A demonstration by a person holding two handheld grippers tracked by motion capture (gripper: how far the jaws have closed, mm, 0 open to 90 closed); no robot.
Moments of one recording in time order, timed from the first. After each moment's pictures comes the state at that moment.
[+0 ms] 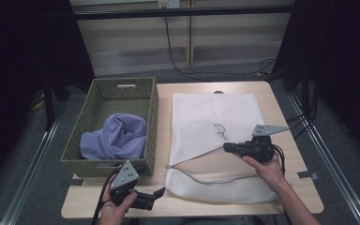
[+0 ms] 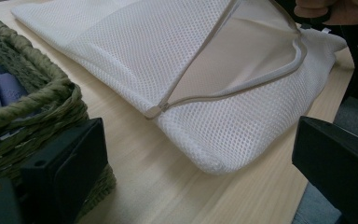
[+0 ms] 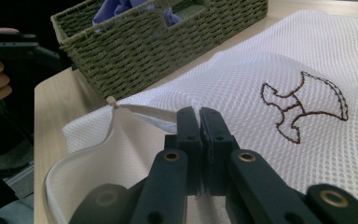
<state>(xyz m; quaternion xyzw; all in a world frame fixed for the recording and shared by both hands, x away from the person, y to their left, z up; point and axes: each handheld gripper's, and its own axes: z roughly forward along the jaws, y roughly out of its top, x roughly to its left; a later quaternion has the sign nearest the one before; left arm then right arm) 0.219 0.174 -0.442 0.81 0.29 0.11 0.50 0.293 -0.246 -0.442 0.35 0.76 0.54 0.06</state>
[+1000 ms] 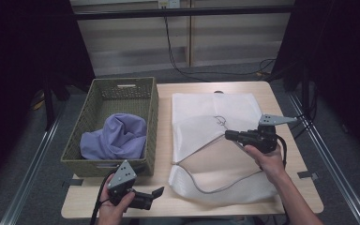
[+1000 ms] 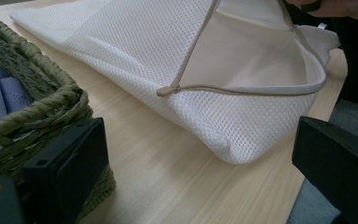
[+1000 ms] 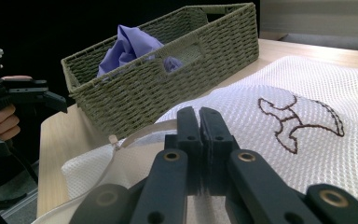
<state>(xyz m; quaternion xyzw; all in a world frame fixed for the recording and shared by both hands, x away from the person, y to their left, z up) 0.219 0.181 -0.437 0.80 0.29 0.10 0.51 0.304 -0.251 -0.417 0.34 0.73 0.59 0.08</state>
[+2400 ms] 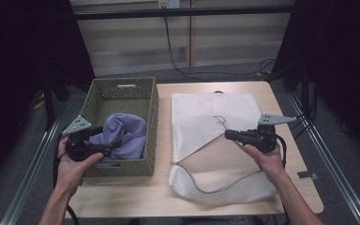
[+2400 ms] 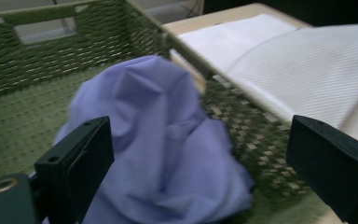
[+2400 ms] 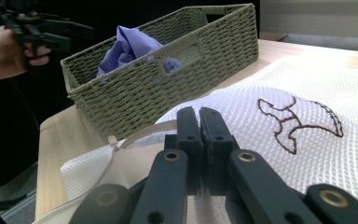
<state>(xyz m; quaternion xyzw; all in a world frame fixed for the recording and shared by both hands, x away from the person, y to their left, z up) 0.325 0.276 -0.379 0.78 0.39 0.18 0.46 0.307 -0.251 -0.419 0.34 0.73 0.59 0.08</state>
